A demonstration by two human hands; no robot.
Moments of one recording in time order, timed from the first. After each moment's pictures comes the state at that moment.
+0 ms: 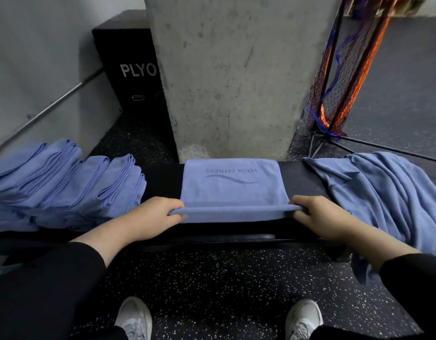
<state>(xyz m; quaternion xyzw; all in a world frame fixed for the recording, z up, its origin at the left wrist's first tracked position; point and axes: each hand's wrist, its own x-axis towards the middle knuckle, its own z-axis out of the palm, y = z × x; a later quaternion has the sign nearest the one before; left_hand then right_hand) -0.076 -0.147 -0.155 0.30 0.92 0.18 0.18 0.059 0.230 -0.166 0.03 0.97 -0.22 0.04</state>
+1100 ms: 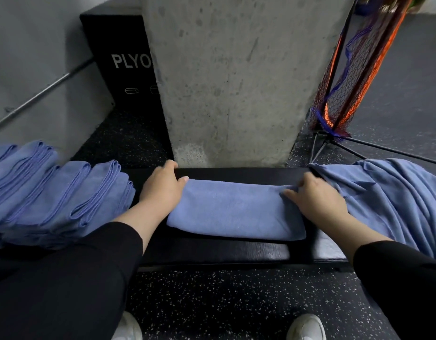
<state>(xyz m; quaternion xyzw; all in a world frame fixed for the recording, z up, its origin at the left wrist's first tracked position) -0.157 -0.078 -0.179 0.07 0.97 0.24 0.02 -0.027 0.236 -0.186 0.26 0.96 -0.10 -0.05</state>
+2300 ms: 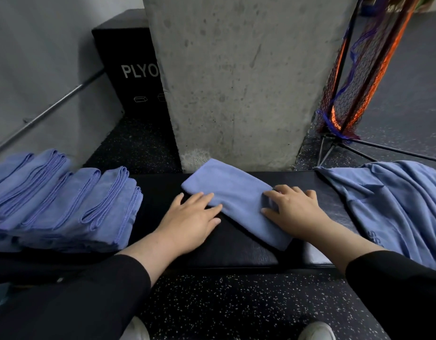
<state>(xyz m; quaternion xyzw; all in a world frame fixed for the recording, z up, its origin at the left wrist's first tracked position) -0.093 -0.072 -0.186 0.35 0.93 -0.04 0.08 -0.028 0.191 -0.192 0.07 1.00 -0.01 0.04</state>
